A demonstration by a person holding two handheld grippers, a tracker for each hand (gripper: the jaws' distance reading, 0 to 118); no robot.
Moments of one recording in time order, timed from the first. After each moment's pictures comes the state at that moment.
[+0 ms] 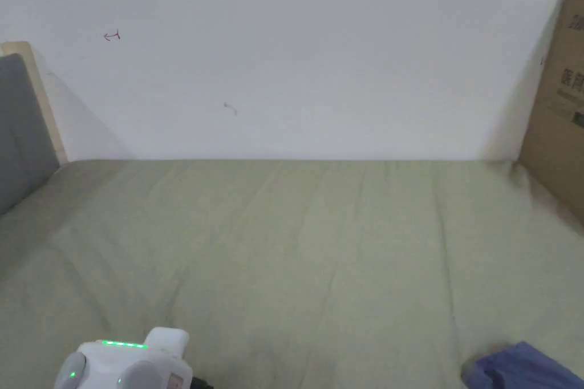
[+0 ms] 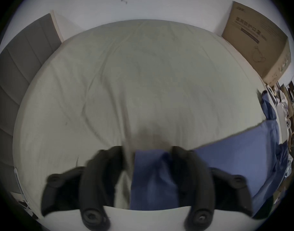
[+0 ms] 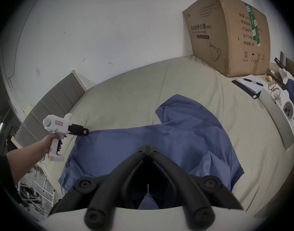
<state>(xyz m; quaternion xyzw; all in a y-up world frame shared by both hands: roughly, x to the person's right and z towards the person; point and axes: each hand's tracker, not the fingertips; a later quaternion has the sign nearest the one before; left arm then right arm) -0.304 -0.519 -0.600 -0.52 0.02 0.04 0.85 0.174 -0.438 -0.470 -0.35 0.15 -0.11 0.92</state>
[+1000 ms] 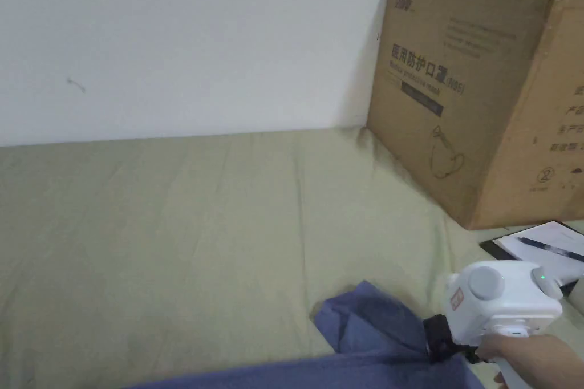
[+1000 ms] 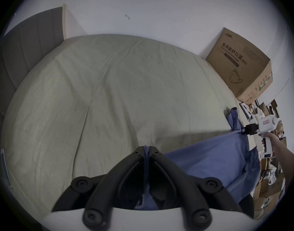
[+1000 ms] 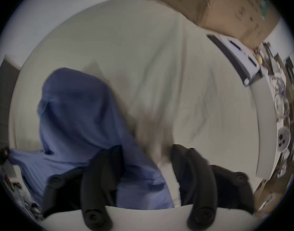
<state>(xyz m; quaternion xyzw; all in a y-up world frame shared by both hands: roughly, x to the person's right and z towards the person) -0.308 -0.461 -0.535 -0.46 -0.02 0.13 0.88 0.271 -0.518 -0.682 -0.59 -0.02 0.01 0.81</state>
